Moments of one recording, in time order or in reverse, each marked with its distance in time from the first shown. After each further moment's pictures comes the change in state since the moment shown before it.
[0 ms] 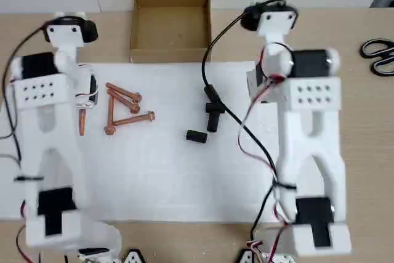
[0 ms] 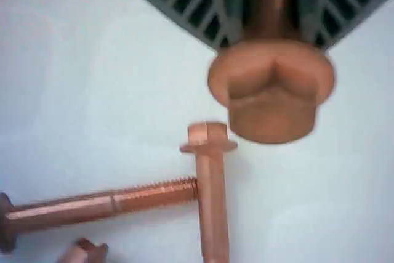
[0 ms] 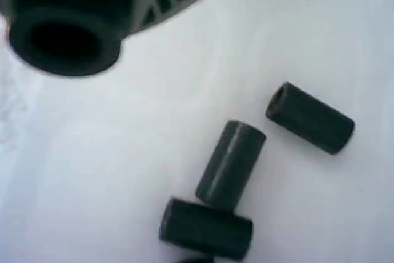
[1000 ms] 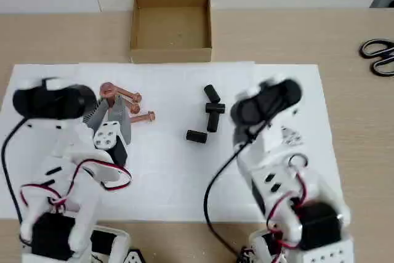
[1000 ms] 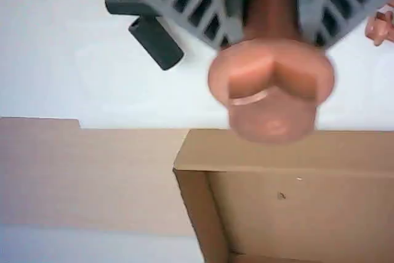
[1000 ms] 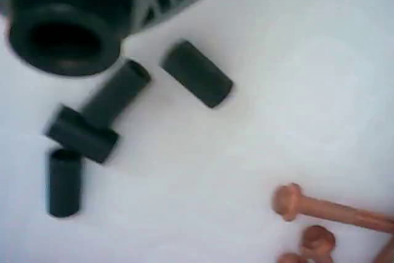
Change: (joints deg) left arm 20.9 -75.9 57.0 -37.1 22.2; right arm -13.1 -68.4 64.4 -27.8 0.0
